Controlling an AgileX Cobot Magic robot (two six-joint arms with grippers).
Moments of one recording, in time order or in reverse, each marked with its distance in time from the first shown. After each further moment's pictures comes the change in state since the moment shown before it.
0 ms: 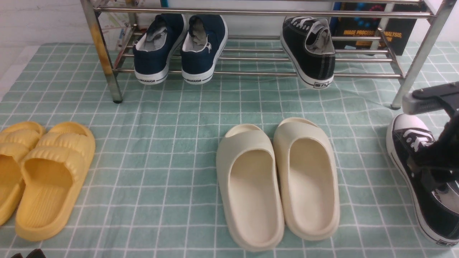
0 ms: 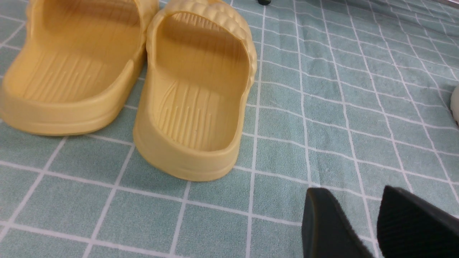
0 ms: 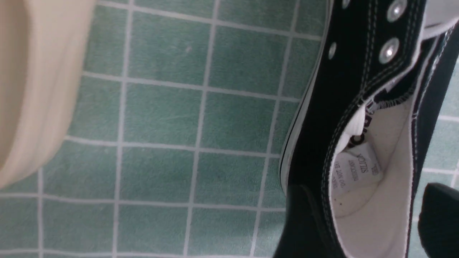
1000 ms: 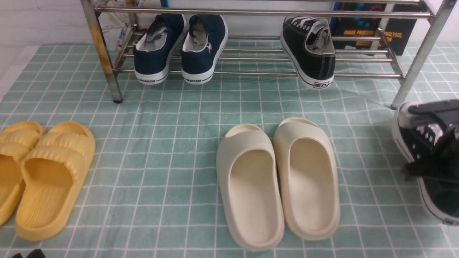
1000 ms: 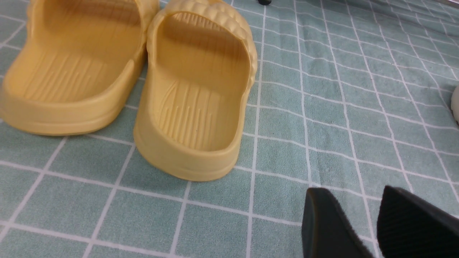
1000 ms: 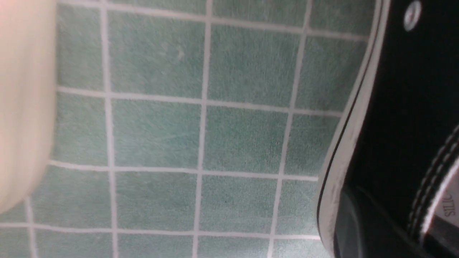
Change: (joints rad) right arm -0.009 0.024 0.011 0.023 -0.068 -0.009; left arm 0.000 0.000 0.000 0.000 0.000 0.000
